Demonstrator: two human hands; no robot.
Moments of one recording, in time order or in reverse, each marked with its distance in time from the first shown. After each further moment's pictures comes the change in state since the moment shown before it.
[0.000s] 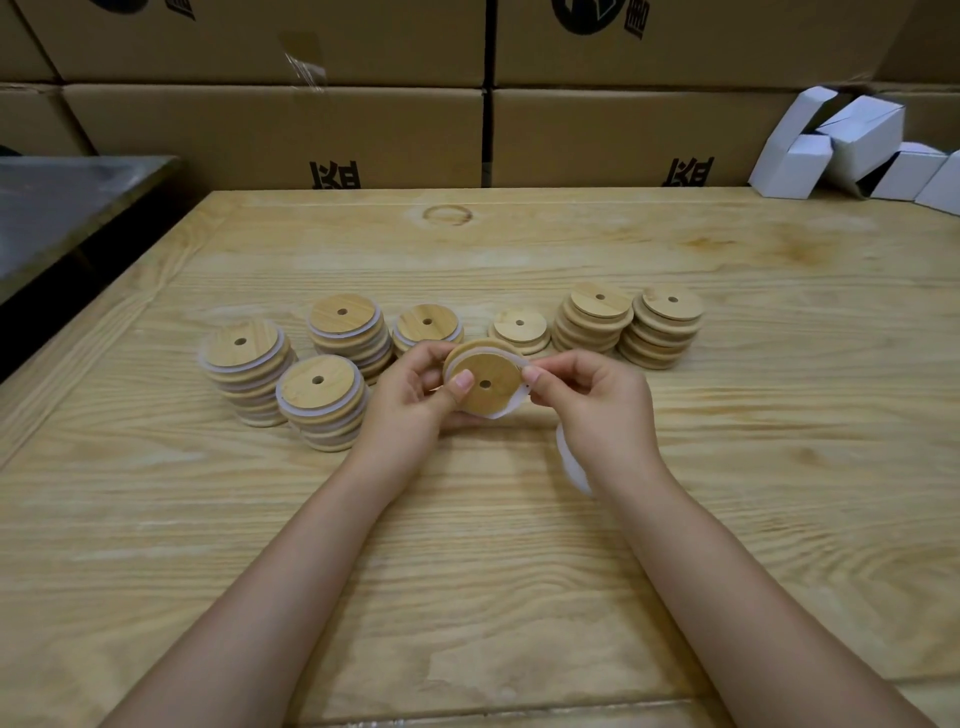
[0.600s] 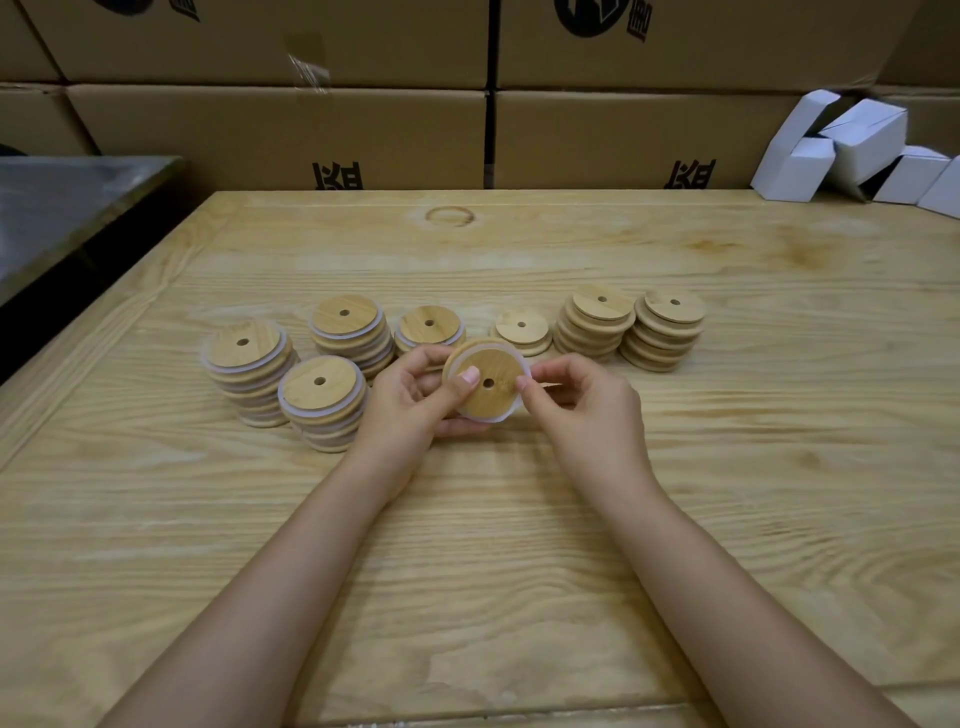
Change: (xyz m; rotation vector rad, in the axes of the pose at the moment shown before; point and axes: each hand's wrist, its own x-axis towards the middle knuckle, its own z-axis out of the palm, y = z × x) left_hand 0.000 -0.002 -0.008 -0.062 -0.025 -0.038; right_hand -0.006 0.002 0.004 -0.188 0.014 -0.078
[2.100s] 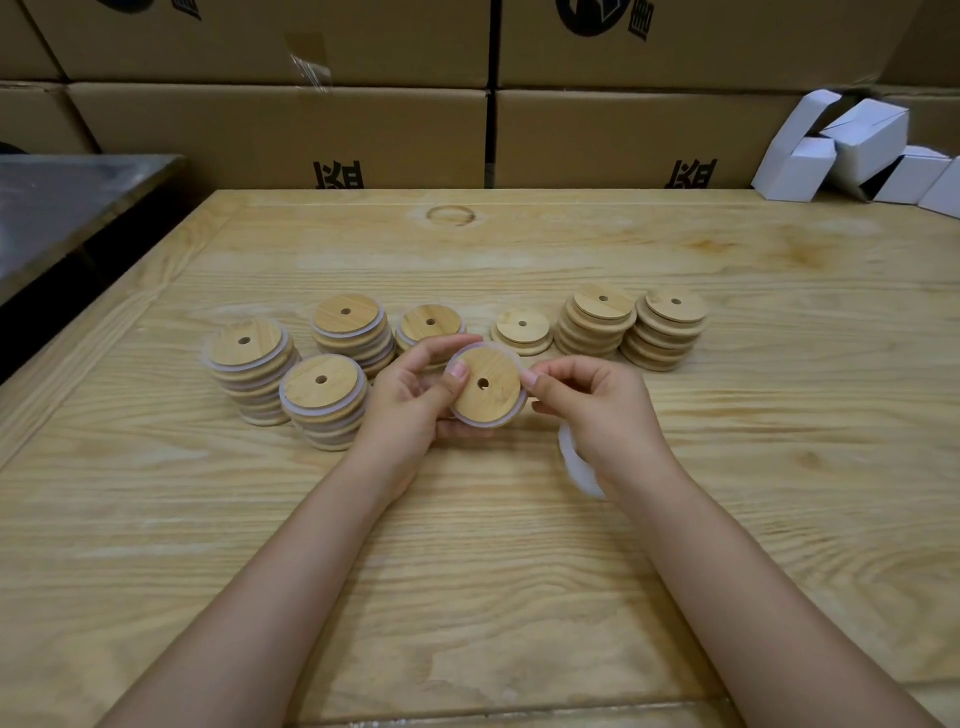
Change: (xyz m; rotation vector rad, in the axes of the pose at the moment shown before) left_hand -0.002 0.004 0.003 -0.006 -0.017 0.001; right_hand 0.006 -0.005 -0.010 0.324 -0.162 0.143
